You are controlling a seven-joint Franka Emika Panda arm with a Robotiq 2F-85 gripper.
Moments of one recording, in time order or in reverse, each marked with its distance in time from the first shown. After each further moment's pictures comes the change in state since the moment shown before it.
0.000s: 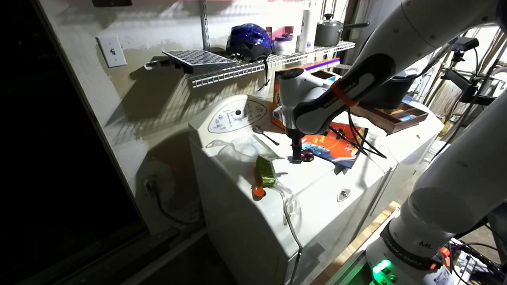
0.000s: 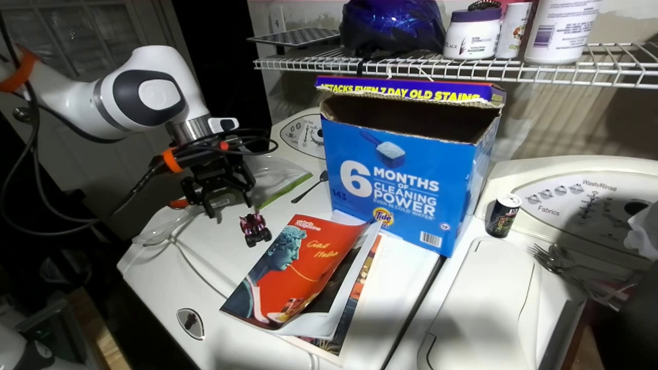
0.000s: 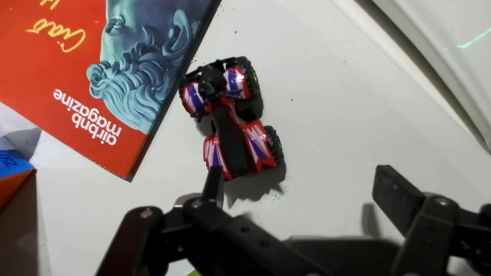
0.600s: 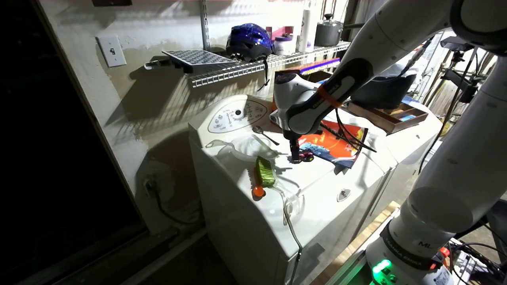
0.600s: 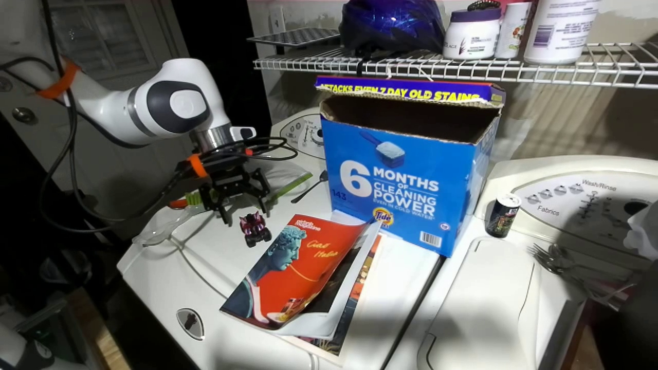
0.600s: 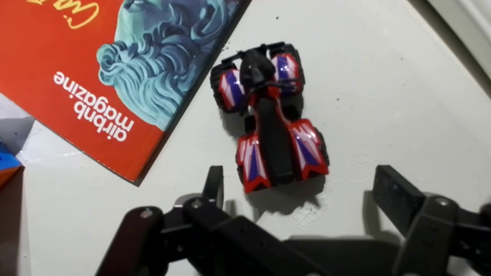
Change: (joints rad) arm -0.014 0.140 -0.028 0.093 -0.026 0.005 -0.066
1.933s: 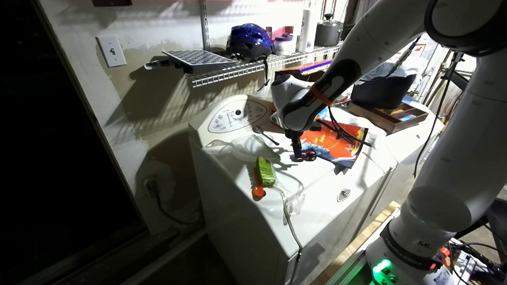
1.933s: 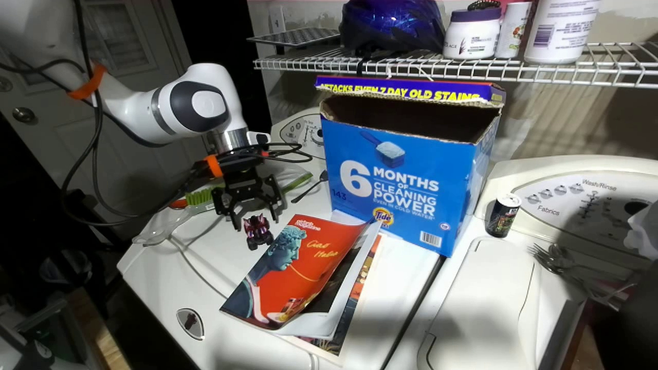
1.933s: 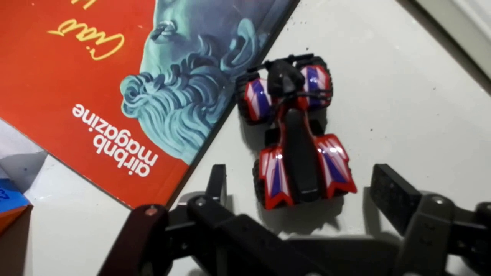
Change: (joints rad) arm -0.017 0.083 -0.019 0.089 -0.025 -0.099 -0.019
